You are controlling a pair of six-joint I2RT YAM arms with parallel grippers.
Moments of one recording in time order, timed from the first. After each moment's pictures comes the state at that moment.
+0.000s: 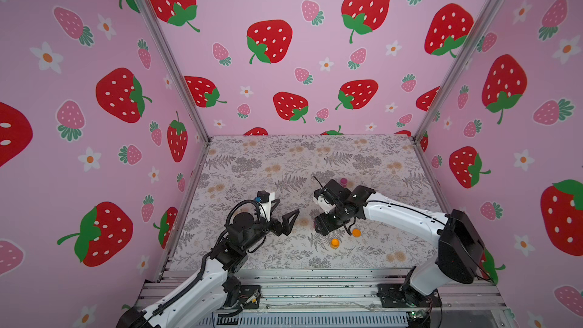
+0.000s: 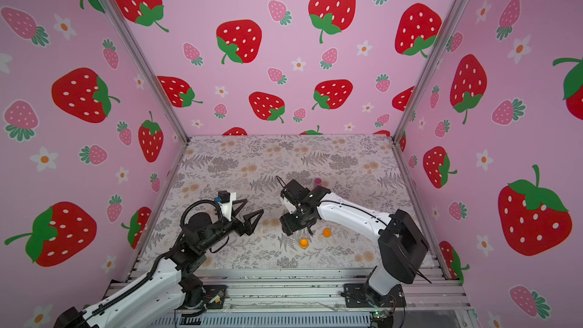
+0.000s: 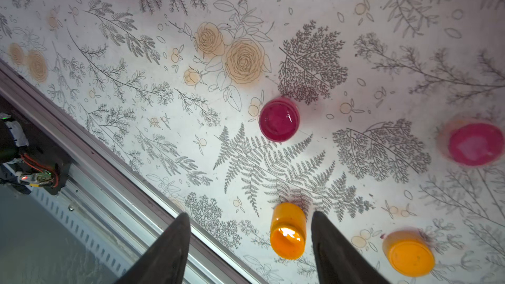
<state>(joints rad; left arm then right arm) -0.55 0.72 0.25 0.32 0.21 -0.33 0.92 1.61 1.18 -0.83 -0.06 0.36</state>
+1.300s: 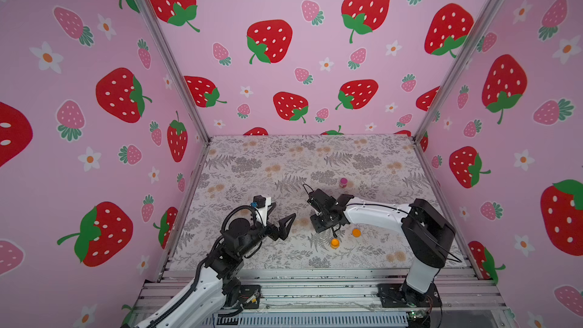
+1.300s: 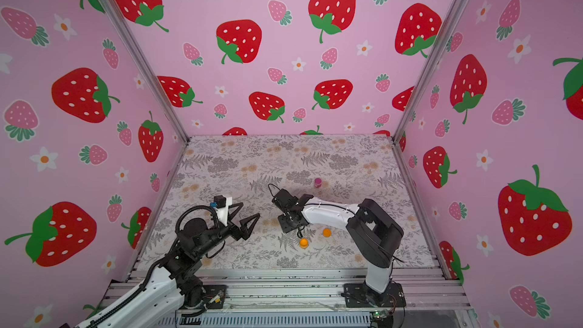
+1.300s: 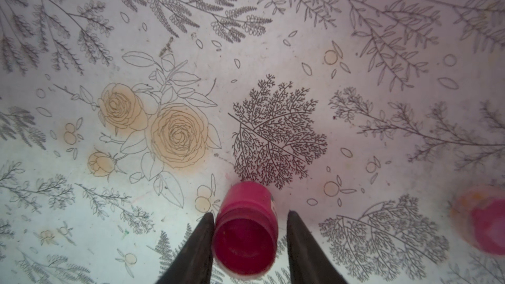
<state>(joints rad) -0.55 0.60 0.22 0.23 0.18 -0.31 0.95 1.79 1.14 -0.62 0.22 0.45</state>
